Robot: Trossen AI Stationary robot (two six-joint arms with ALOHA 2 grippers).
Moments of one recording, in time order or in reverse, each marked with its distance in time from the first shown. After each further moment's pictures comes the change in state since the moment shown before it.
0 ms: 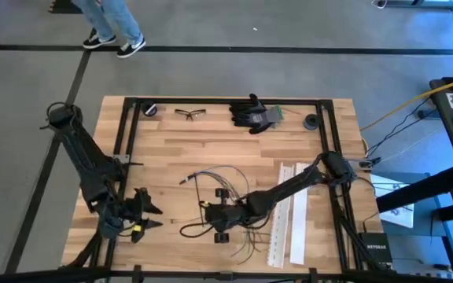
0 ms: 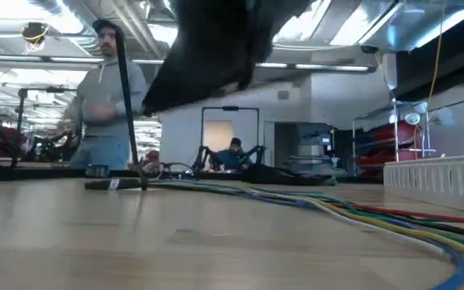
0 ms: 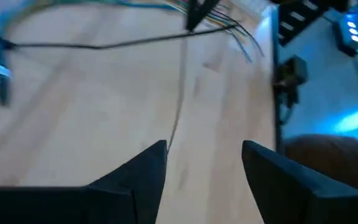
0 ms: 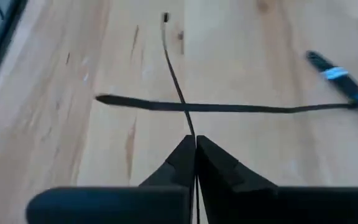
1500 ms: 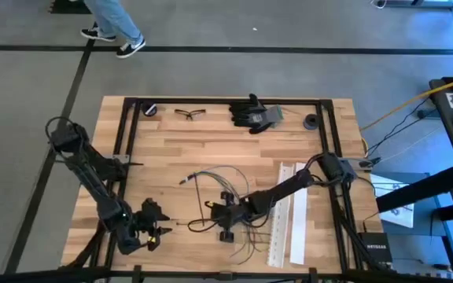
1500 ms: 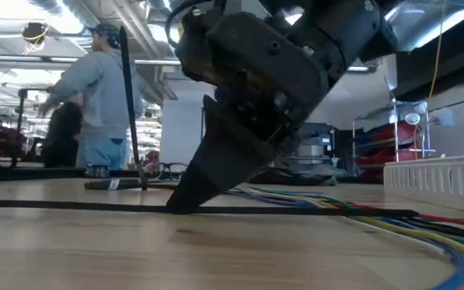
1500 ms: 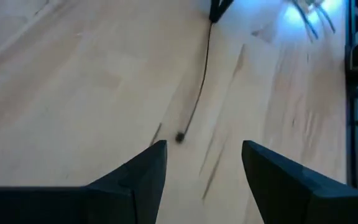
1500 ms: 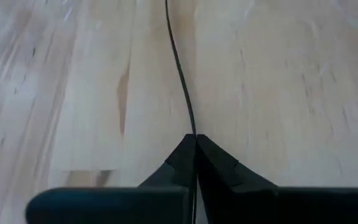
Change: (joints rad) left arm 0.023 0.369 -0.001 0.196 -0.005 -0.158; right arm -0.021 0.088 -0.167 0.177 -0.194 0.035
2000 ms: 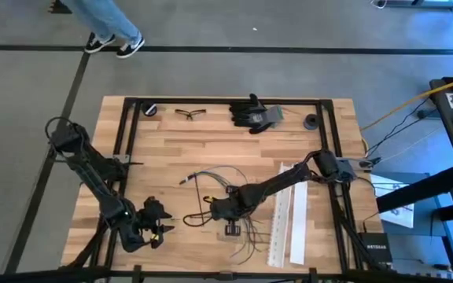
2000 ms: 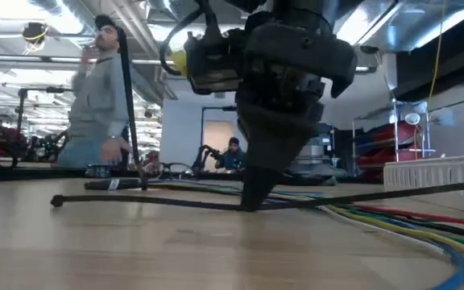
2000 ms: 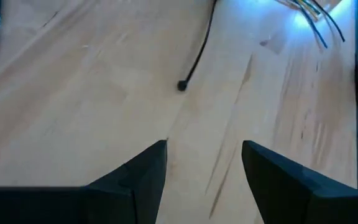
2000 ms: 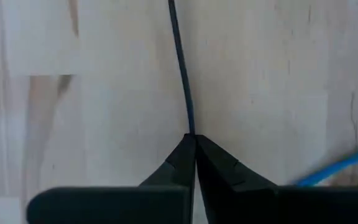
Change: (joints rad) left arm 0.029 0.000 0.000 0.005 0.004 0.033; right arm -0.067 0.020 0.202 -0.510 -0.126 -0.008
